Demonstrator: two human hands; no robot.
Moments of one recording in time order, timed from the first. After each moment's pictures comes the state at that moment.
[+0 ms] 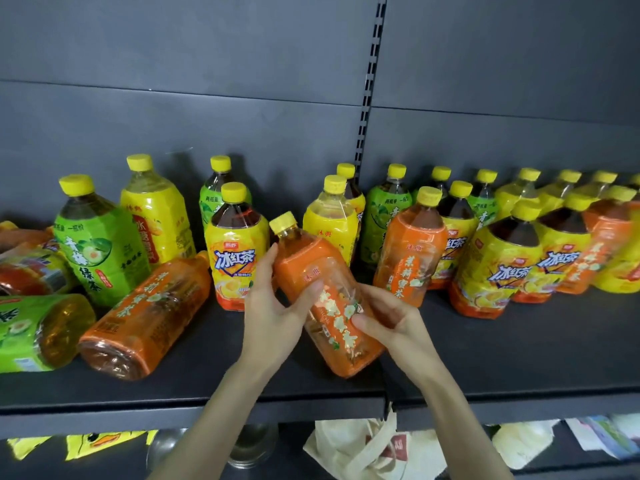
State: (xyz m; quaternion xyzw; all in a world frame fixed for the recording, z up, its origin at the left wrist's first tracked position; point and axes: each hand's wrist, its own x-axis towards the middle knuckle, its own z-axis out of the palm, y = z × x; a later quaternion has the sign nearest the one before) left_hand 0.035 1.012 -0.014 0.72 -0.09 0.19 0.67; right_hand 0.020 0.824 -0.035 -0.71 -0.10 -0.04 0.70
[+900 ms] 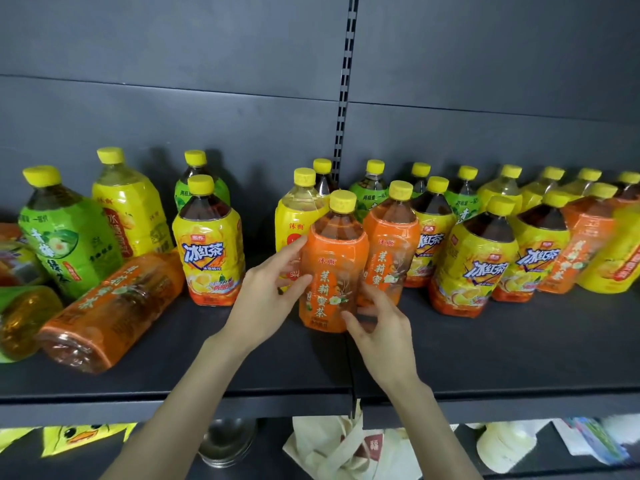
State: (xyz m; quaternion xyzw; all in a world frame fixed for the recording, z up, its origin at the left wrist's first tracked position) left_hand 0.056 0.989 -0.013 0.82 -0.22 0.17 0.50; right_hand 0.018 0.803 -0.057 -0.88 -0.03 -0.22 0.43
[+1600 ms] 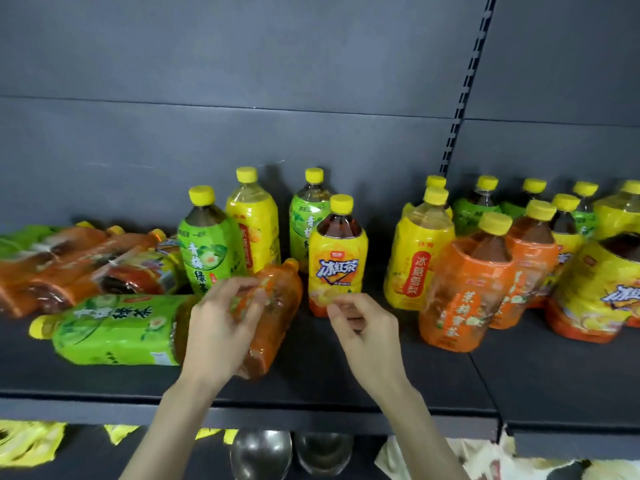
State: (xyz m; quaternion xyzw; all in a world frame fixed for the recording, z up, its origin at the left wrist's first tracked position) left_hand 0.027 1.204 -0.009 0.86 -0.03 0.30 0.41; right_hand 0.031 1.010 -0.033 -0.81 -0.12 -0.22 0.53
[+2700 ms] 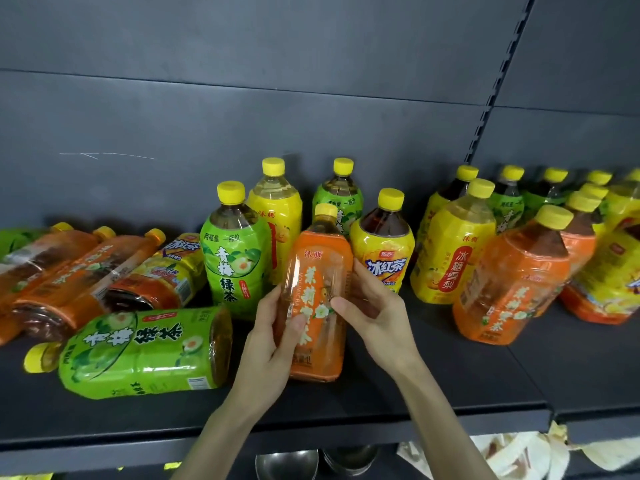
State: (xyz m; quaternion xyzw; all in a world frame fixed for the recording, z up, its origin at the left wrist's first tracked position) left_hand 0.053 1.235 -0.061 0.73 -0.12 0.07 0.66; right_hand 0.066 1.066 -0.035 -0.75 -0.08 -0.11 0.65
